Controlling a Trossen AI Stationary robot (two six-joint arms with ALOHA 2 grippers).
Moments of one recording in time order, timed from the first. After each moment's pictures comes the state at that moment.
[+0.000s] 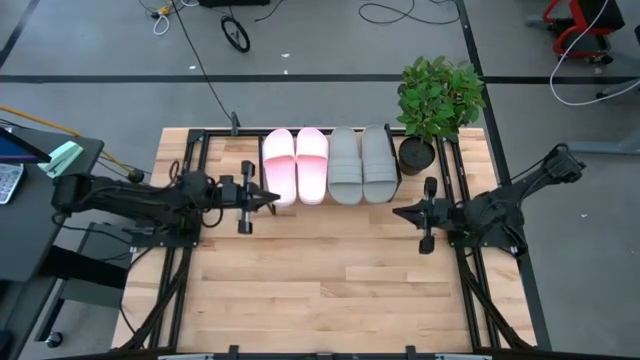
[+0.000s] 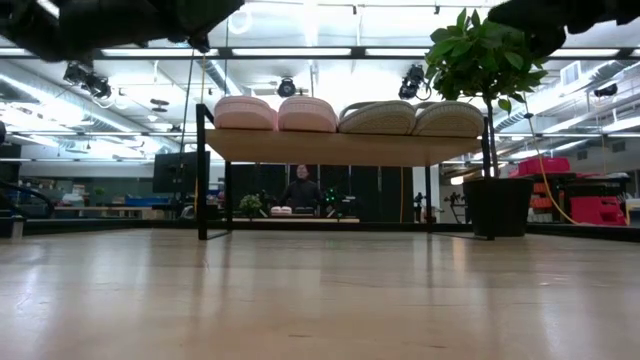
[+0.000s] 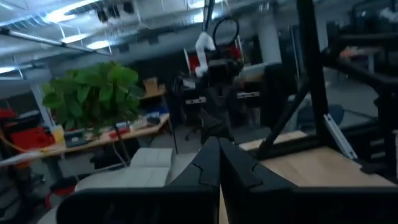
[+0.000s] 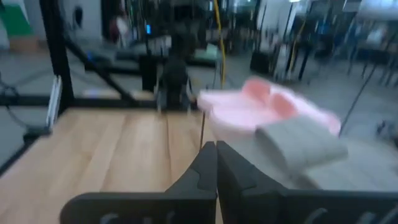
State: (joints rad) left arm 0.06 0.92 0.34 0.80 0.08 0.21; right arm 0.49 0.59 0.39 0.10 0.64 0.00
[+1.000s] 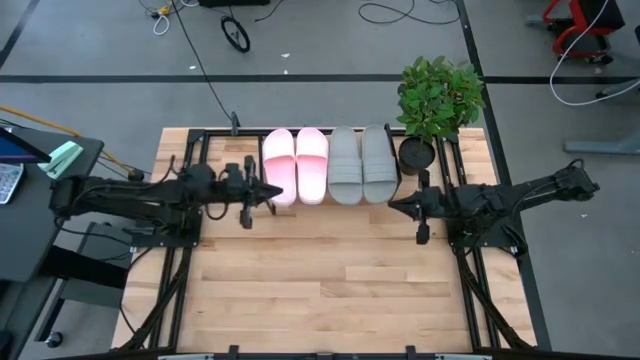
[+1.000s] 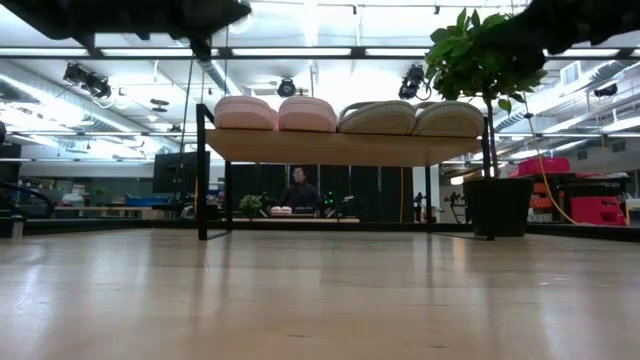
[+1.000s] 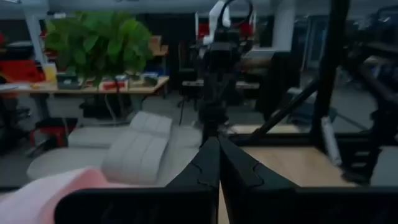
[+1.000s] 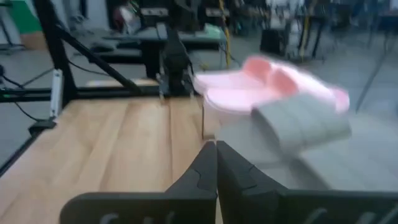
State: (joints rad) left arm 0.10 0.88 0.46 0.50 0.05 0.00; right arm 0.22 0.56 0.39 0.03 0.34 0.07
